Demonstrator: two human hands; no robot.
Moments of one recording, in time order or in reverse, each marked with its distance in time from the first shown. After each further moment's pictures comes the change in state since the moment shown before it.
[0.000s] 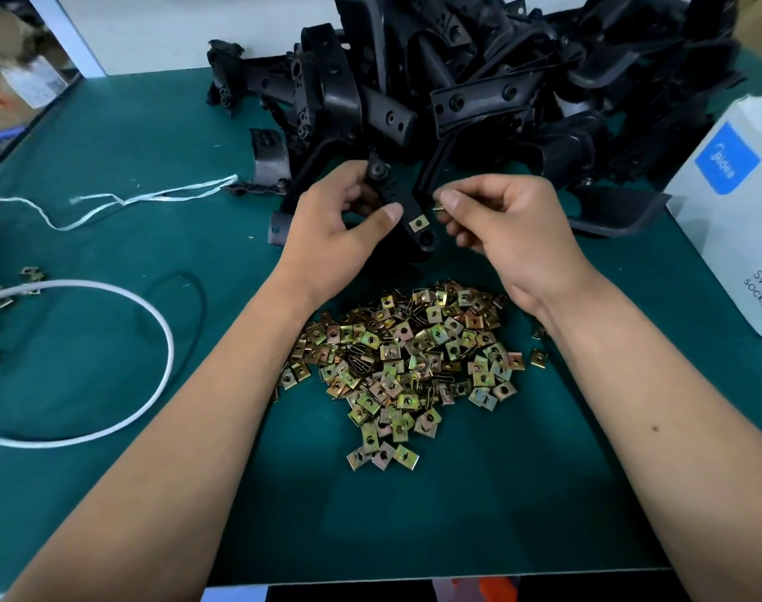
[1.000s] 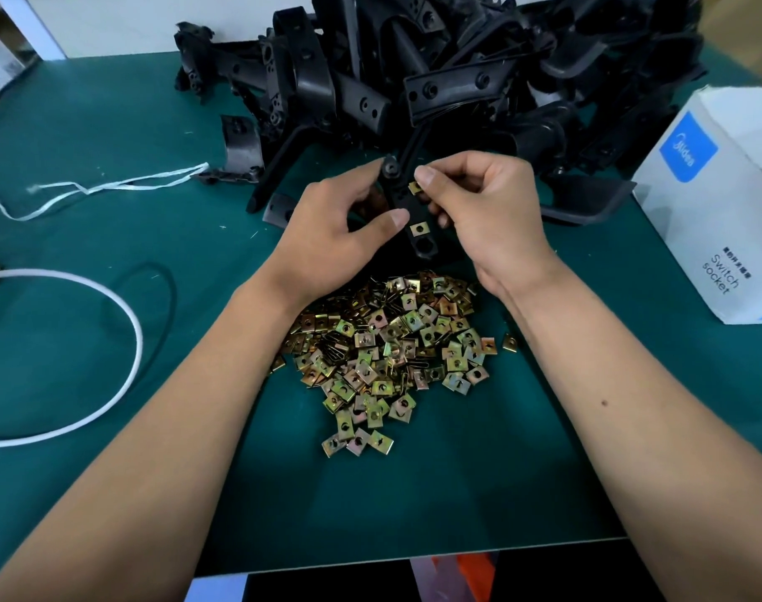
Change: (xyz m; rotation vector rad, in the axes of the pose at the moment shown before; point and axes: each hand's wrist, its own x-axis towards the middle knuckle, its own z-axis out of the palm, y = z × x) left_hand -0.003 0.010 0.009 0.031 -0.197 0.112; right_hand 0.003 0.000 0.005 0.019 0.126 -0.105
